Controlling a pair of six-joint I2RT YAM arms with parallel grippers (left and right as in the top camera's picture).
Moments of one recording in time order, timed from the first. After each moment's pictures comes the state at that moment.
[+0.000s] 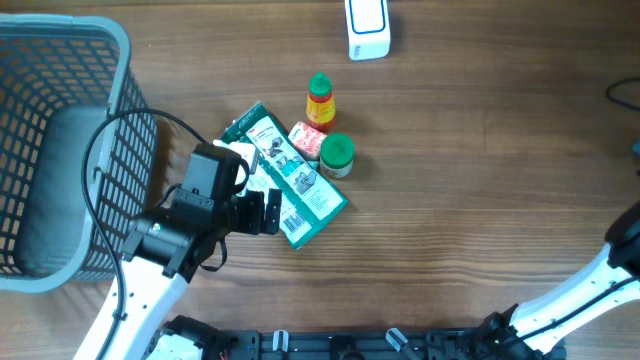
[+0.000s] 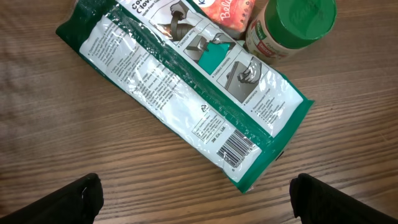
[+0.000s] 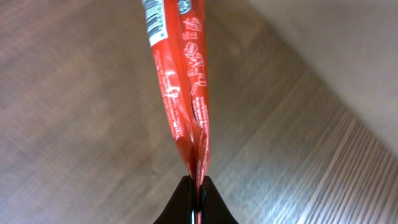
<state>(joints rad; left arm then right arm) -0.37 1.04 0.90 -0.90 0.04 -0.22 -0.75 2.14 1.47 -0.28 0.29 -0.08</state>
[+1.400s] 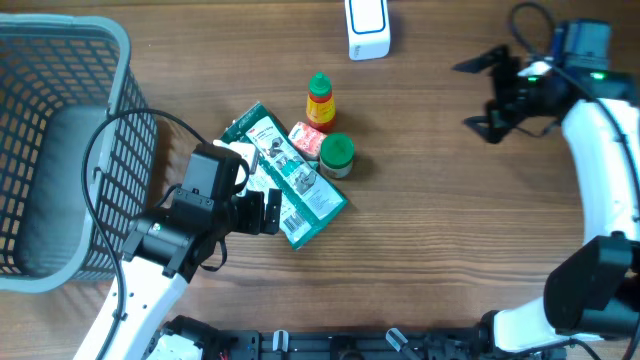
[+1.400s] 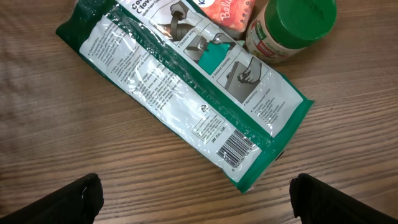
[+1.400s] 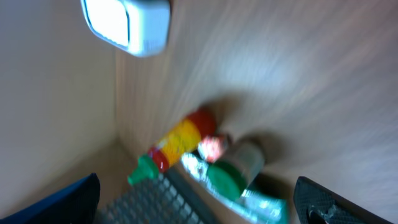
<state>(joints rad) -0.37 1.04 0.90 -0.90 0.04 -0.22 -0.12 1.69 1.46 -0.88 -0.65 1.02</state>
